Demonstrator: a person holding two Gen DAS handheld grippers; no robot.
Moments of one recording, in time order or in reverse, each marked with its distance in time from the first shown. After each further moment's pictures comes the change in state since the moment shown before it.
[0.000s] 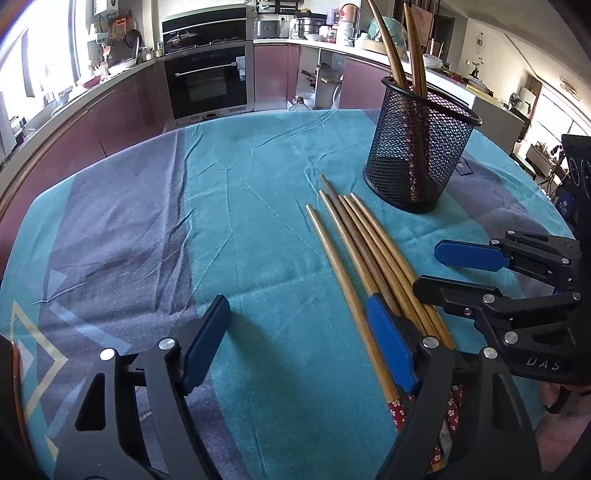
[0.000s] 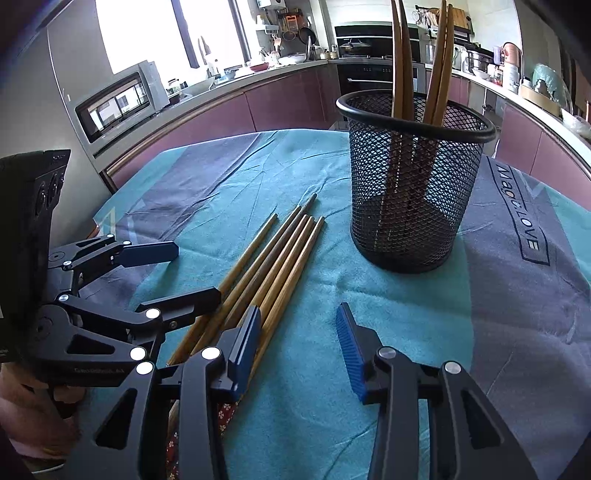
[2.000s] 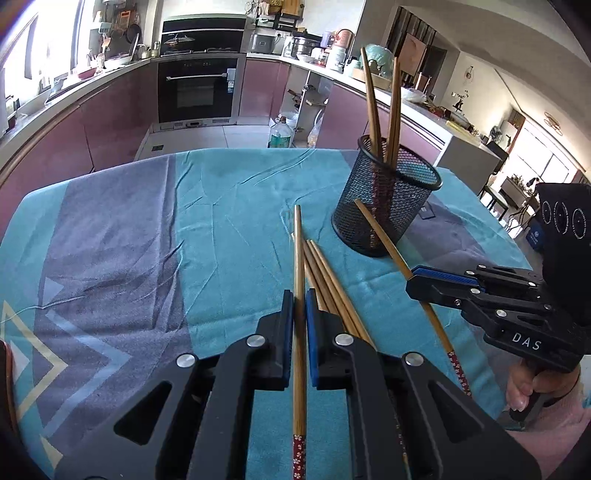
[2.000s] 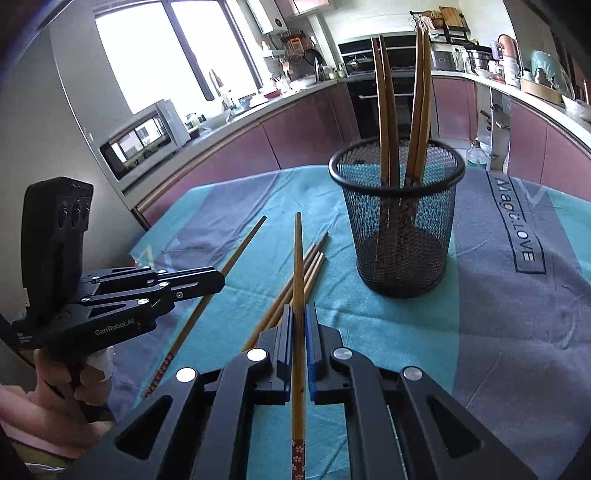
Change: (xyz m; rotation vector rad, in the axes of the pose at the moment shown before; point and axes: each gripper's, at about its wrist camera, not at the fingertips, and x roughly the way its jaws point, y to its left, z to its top) left arm -0.040 0.011 0.015 -0.085 -0.087 -0.150; right arm -0.044 -0.020 0.009 0.065 -0.102 0.149
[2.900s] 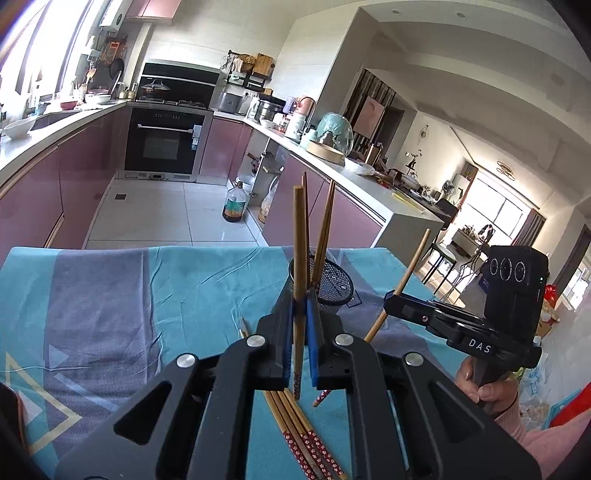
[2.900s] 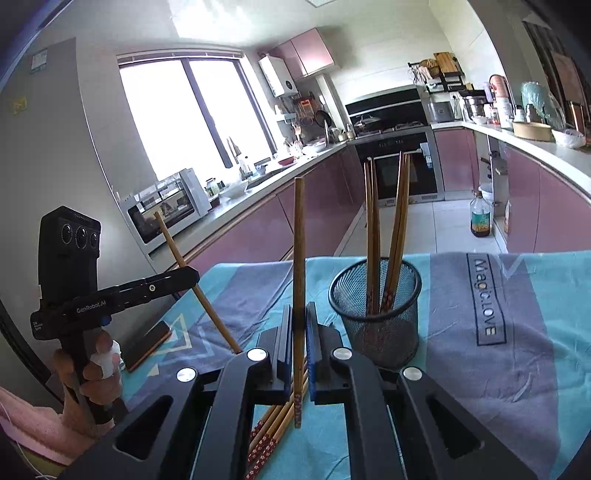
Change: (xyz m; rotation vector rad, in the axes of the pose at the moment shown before) left arm -0.100 -0.012 0.053 -0.020 -0.250 -0.198; right arm -0.078 -0.012 0.040 0.001 -0.253 0.059
